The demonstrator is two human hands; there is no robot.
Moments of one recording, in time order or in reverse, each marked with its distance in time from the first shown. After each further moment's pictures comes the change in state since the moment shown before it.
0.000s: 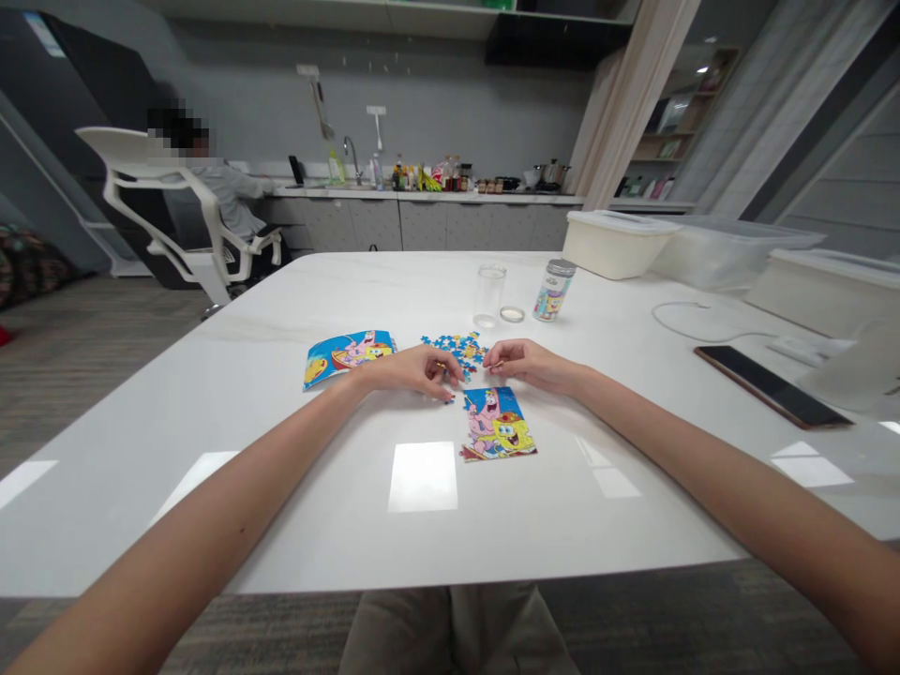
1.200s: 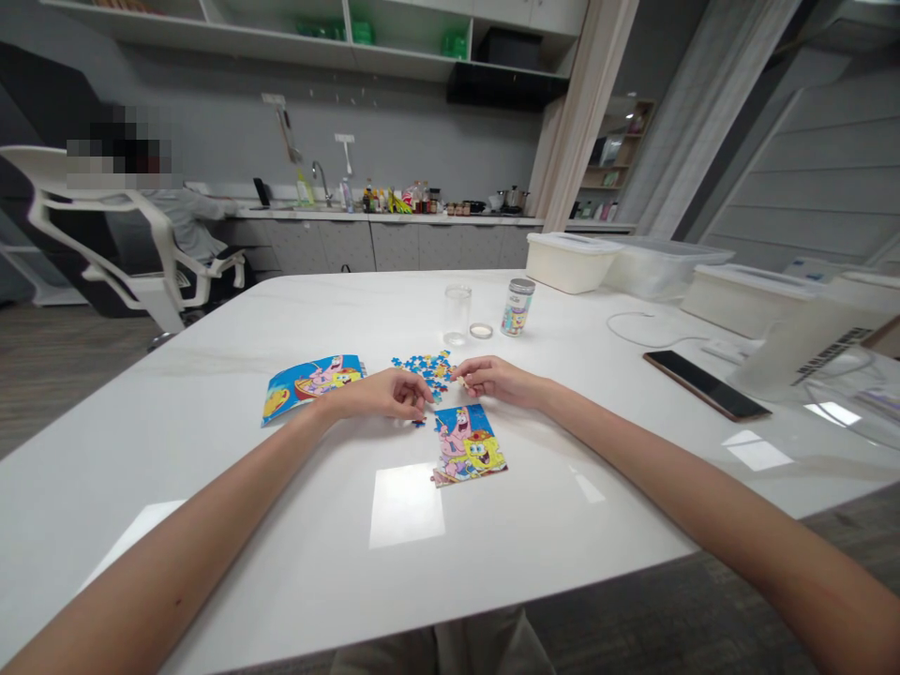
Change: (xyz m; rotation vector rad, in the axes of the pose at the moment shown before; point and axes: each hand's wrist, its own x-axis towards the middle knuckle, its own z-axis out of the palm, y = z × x) left_hand 0.000 0.004 0.000 0.010 -0.020 -0.035; right_hand 0.003 0.000 -0.001 0.103 -0.033 0.028
